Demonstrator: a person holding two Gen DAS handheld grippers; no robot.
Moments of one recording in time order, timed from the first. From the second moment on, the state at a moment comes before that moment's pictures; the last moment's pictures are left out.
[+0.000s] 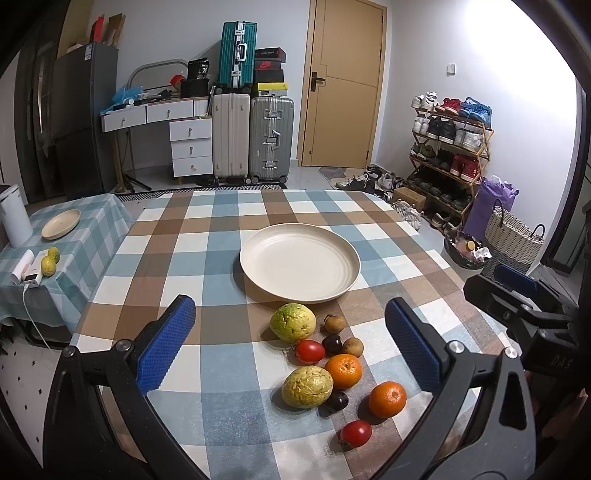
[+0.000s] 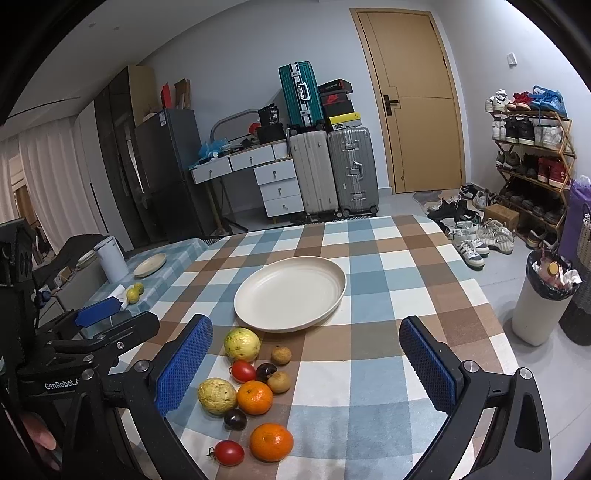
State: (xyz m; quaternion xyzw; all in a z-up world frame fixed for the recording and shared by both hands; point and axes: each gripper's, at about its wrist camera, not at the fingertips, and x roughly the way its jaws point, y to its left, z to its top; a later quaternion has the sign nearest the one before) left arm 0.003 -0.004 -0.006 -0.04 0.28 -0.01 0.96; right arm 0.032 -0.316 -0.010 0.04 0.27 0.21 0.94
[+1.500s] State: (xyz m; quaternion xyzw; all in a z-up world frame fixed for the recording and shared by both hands) left arm 0.003 -0.011 -0.015 -0.05 0.28 -0.01 0.96; right arm 0.027 -0.317 -0.011 0.05 0.27 0.22 0.94
